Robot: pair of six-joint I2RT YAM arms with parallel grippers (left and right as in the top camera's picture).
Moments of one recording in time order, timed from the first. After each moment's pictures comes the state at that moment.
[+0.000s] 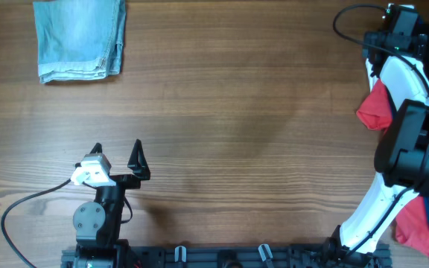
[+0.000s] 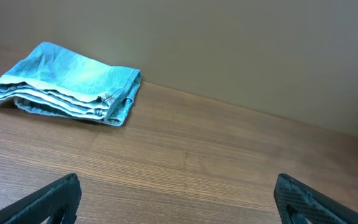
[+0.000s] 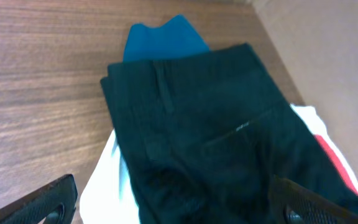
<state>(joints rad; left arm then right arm) -0.05 0.01 0.01 -0.07 -0.01 -0.30 -0.24 2.14 1.57 -0.15 0.44 -0.22</state>
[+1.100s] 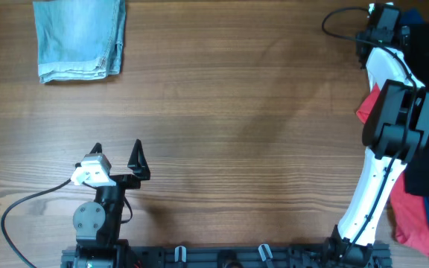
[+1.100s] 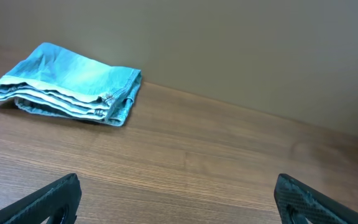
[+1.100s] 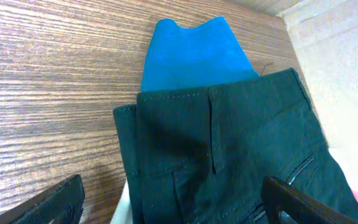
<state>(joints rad) -0.05 0.01 0.01 -0.07 -0.01 -0.30 -0.23 2.46 1.86 -0.12 0.50 -0.39</state>
